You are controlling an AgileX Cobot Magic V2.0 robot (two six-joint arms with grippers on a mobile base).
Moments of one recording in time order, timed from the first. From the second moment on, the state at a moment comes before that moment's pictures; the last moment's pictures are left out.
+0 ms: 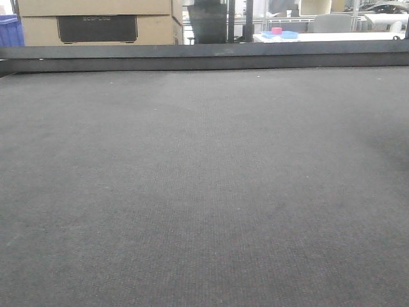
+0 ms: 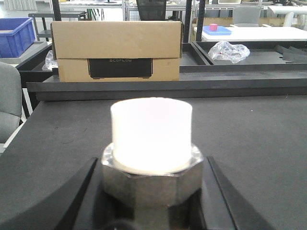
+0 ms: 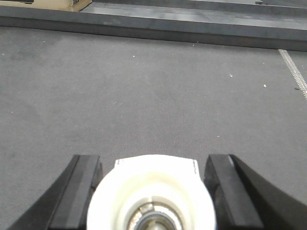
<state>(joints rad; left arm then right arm) 0.00 0.64 -0.94 -0.01 0.48 0.03 0.03 0.89 -1.08 0.22 0.64 -0.20</state>
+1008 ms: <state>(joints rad) 0.00 0.64 -0.94 -0.01 0.48 0.03 0.03 0.89 -1.08 0.22 0.64 -0.20</state>
